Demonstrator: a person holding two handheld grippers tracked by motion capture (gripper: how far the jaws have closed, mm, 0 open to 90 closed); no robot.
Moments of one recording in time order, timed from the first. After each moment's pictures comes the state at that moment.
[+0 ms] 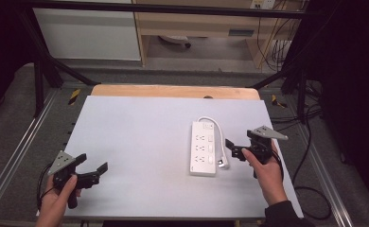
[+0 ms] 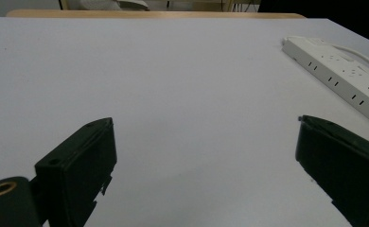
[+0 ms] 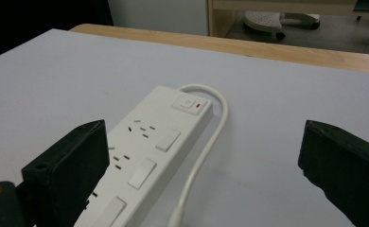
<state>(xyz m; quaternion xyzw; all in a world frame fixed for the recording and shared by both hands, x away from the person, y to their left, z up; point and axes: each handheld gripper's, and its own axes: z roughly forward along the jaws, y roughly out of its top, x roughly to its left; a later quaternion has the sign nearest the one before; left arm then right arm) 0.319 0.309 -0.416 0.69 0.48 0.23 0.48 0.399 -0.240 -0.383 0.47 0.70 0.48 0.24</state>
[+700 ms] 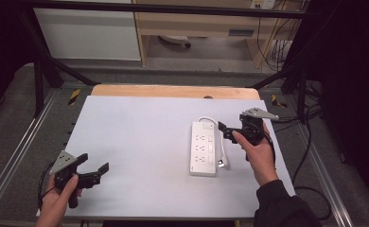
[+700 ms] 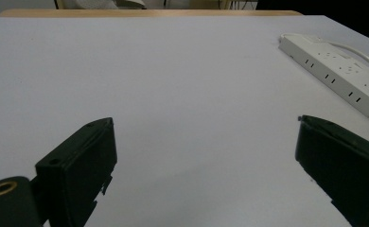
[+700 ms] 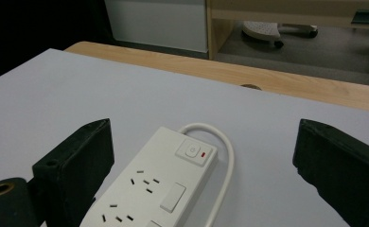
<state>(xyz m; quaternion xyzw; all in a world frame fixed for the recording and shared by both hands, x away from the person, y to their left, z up) 0.319 0.308 -0.415 0.70 0.48 0.23 0.48 0.435 -0.217 -0.350 0.47 0.70 0.48 0.24</state>
